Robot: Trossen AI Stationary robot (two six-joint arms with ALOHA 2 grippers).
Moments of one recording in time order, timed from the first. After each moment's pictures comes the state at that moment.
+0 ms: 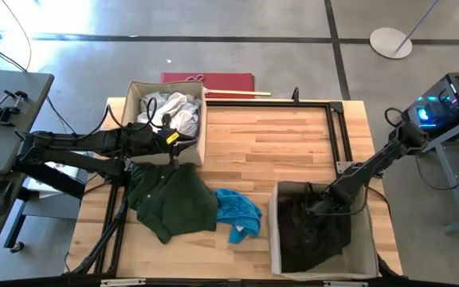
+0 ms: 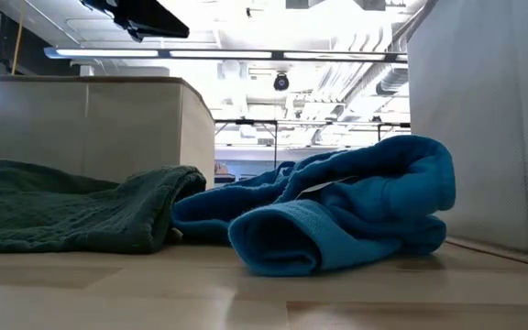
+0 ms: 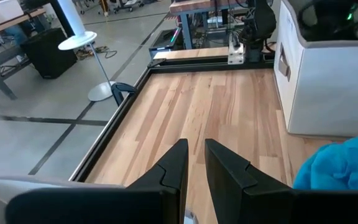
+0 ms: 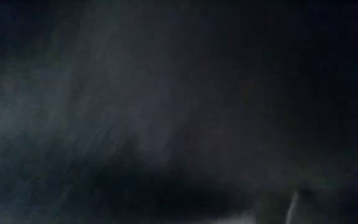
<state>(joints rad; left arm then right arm) 0.03 0.88 0.76 -0.21 -0.27 0.12 0.65 1.29 0.73 -0.71 -0.29 1.52</state>
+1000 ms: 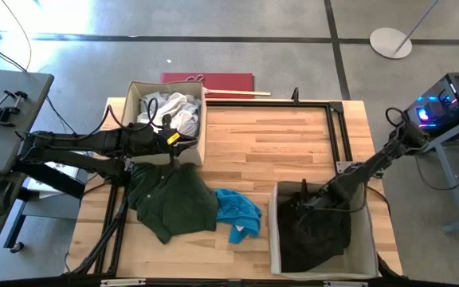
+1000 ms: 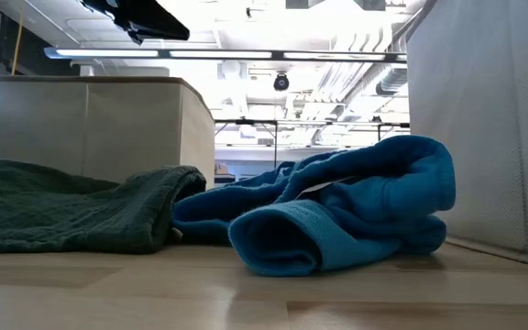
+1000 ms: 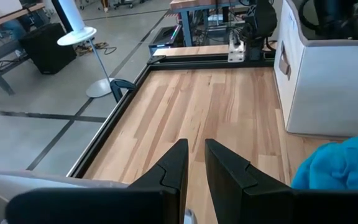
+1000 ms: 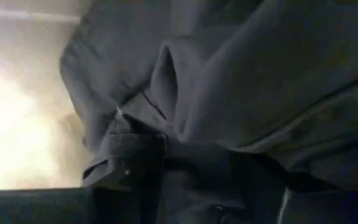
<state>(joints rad) 0.03 0.89 0.76 -0.21 -0.27 0.11 0.61 1.30 0.70 -0.53 -0.17 1.36</state>
